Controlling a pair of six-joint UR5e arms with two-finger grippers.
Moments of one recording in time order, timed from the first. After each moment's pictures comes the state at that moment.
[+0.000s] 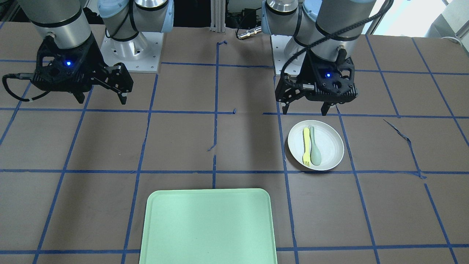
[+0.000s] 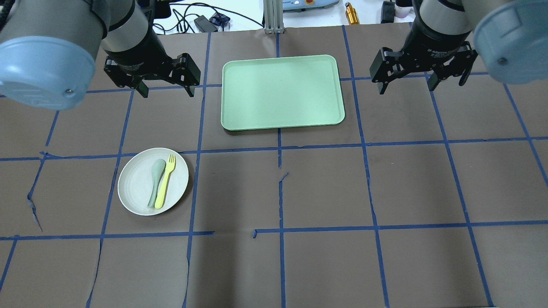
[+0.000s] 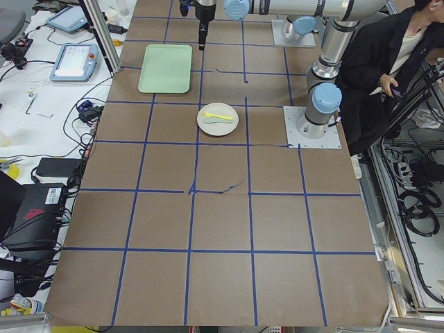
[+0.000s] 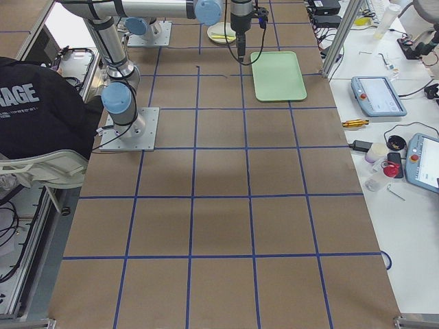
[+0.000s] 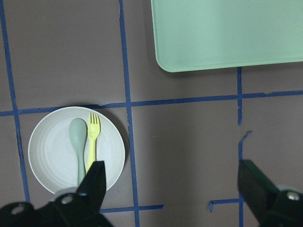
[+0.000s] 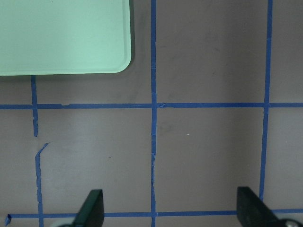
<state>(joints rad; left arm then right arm) -1.62 -1.62 -1.61 -1.40 1.59 -0.04 1.57 -1.56 1.58 -1.65 -1.59 -0.01</state>
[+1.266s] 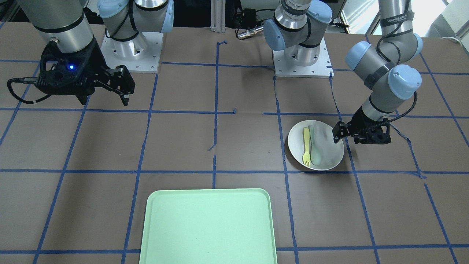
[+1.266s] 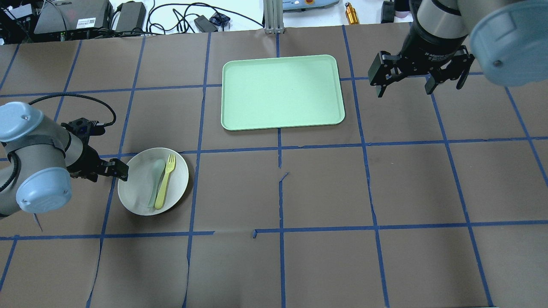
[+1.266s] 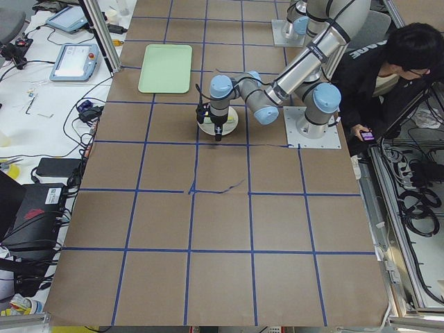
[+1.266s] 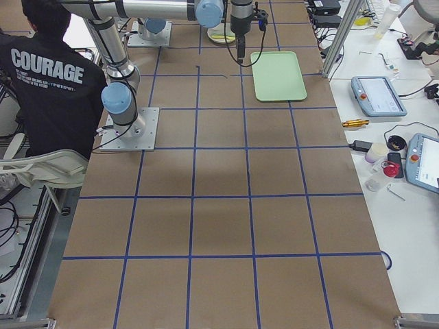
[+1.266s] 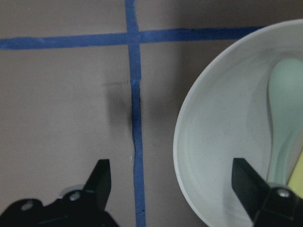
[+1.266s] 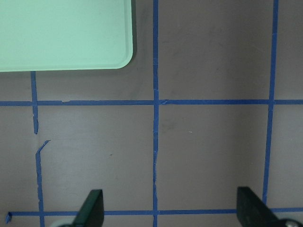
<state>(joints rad) -1.08 -1.73 -2.22 -0.77 1.51 0.48 1.57 -1.56 1.60 -1.65 -1.59 -0.01</state>
